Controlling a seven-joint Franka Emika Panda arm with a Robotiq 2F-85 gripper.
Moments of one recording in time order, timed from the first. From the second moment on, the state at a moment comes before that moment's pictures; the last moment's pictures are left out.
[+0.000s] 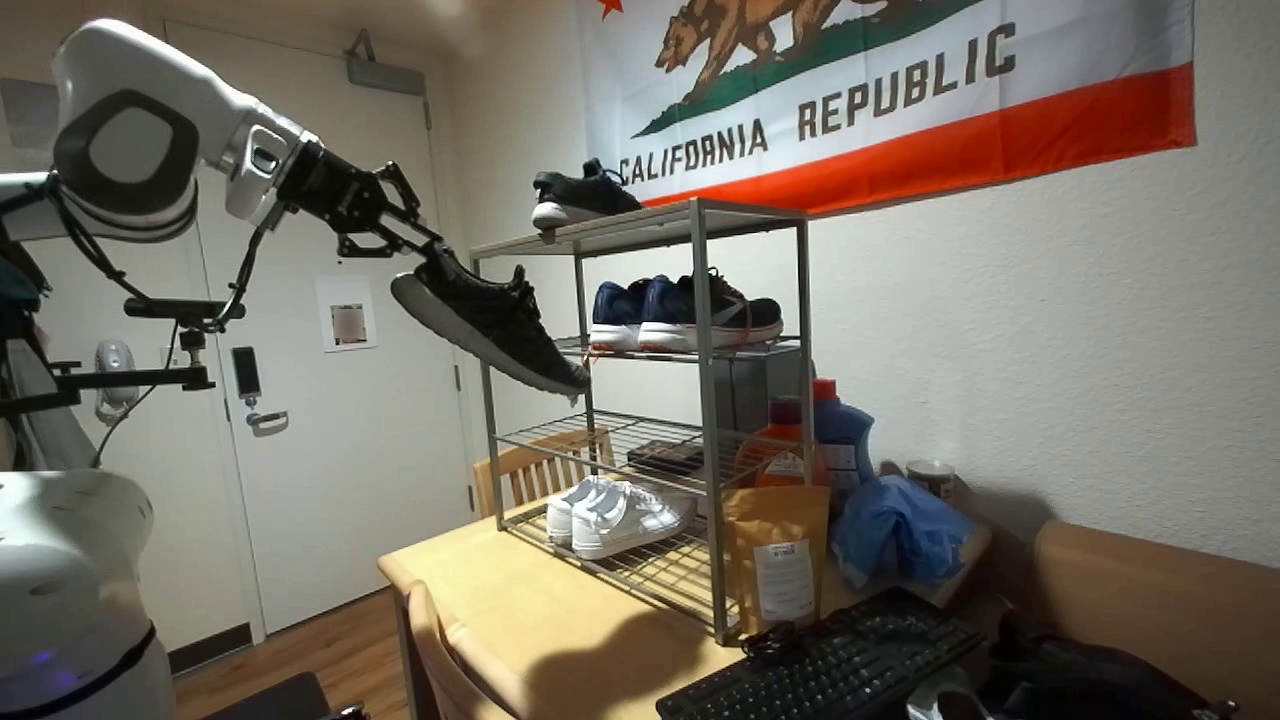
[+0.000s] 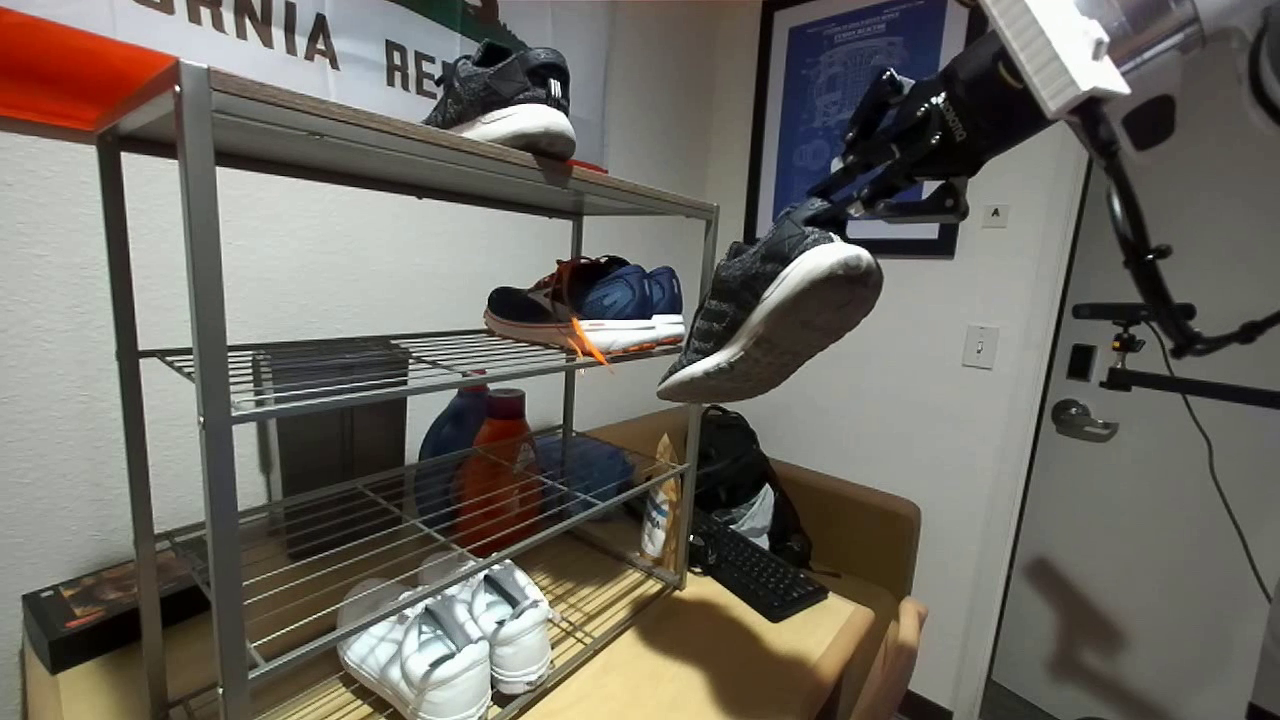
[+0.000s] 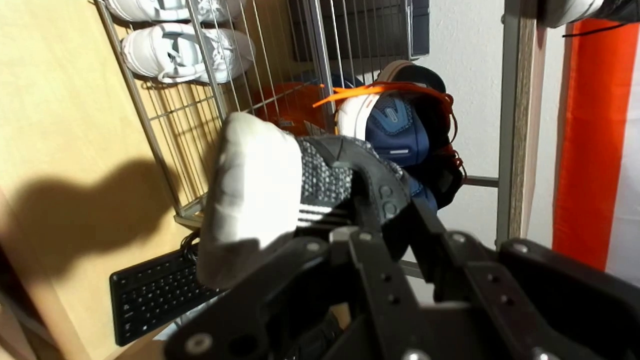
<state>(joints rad) -0.13 -1.25 0.21 -2.61 0.14 2.41 1.73</state>
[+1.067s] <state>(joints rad) -0.13 -1.16 0.21 -2.76 0.14 2.71 1.61</state>
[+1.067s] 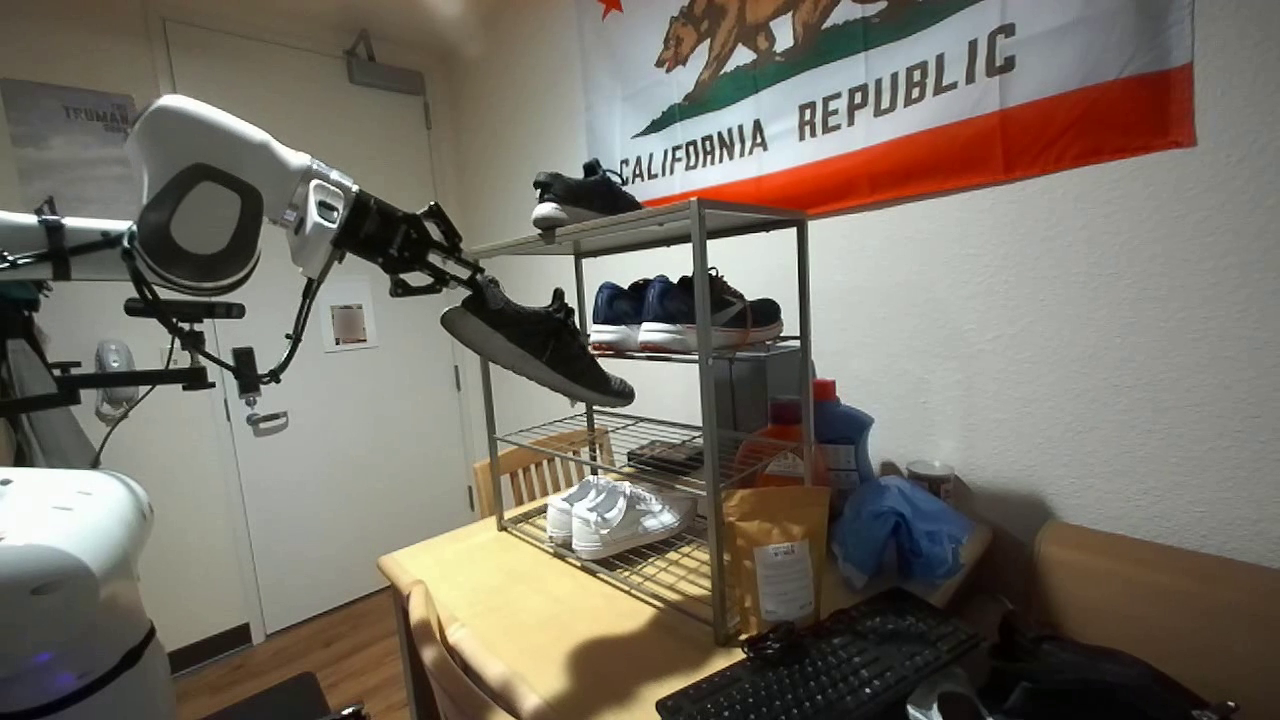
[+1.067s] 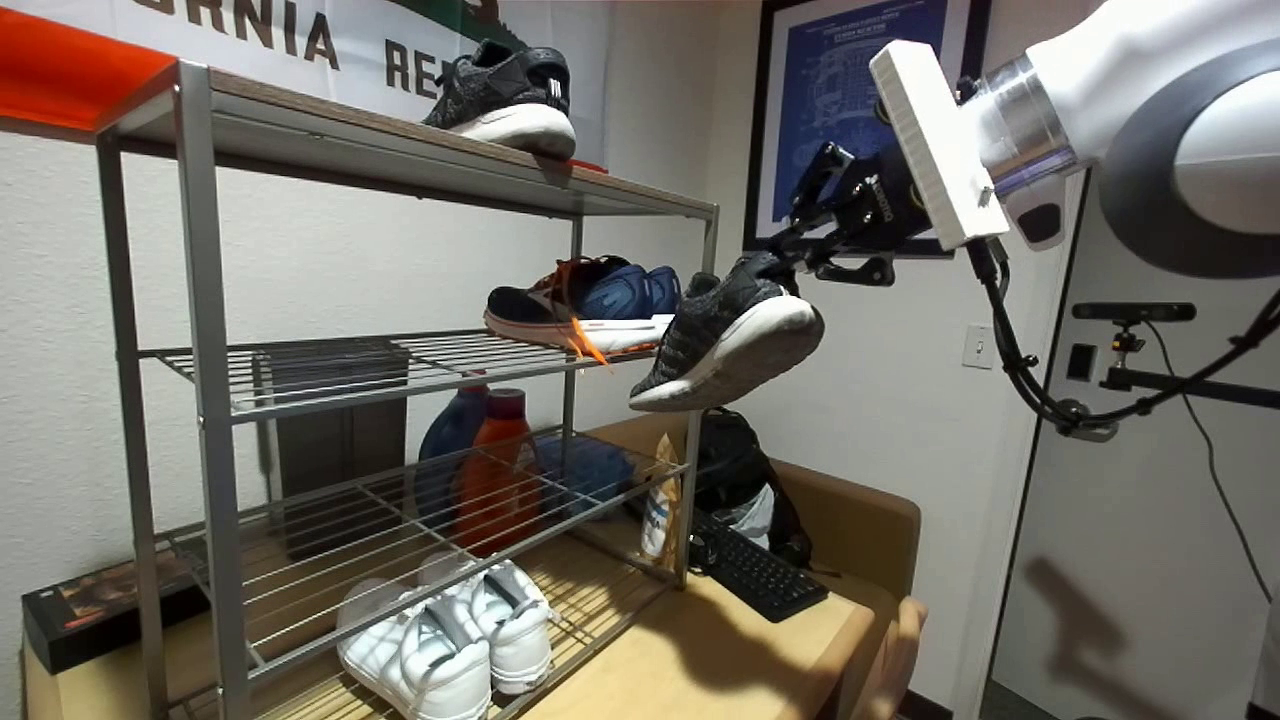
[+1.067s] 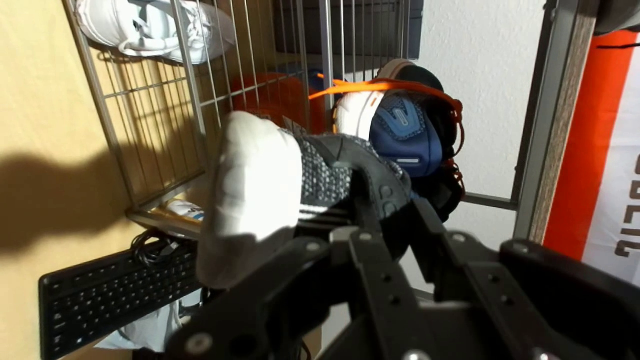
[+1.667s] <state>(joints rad) -0.13 -1.09 0.21 -2.77 0.15 2.79 1.59</state>
